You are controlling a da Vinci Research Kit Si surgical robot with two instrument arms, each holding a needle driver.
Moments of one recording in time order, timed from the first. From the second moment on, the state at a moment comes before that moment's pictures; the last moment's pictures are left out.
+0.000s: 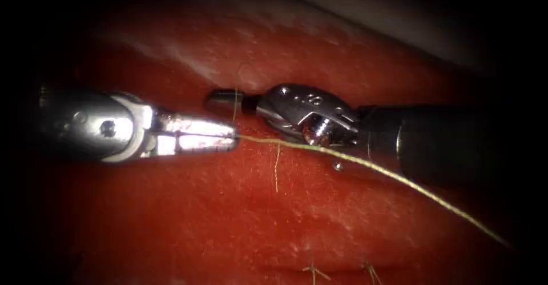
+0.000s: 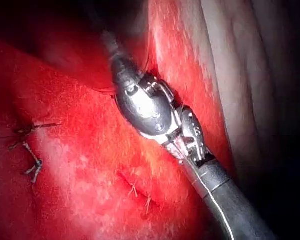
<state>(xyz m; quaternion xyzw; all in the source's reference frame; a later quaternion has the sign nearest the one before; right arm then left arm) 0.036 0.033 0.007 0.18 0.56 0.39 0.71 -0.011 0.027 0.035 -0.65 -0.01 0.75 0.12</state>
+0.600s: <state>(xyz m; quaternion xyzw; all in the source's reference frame) 0.035 0.035 0.008 0.26 0.68 0.46 0.51 -0.009 0.027 0.042 -0.67 -0.04 0.71 0.18</state>
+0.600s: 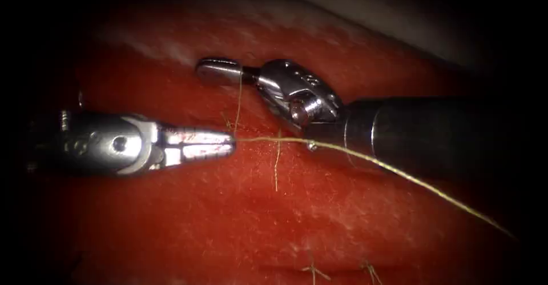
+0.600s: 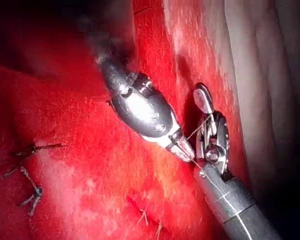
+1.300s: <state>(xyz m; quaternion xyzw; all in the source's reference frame) 0.033 0.034 0.005 0.33 0.72 0.40 0.47 -0.006 0.029 0.048 -0.66 -0.03 0.71 0.25</state>
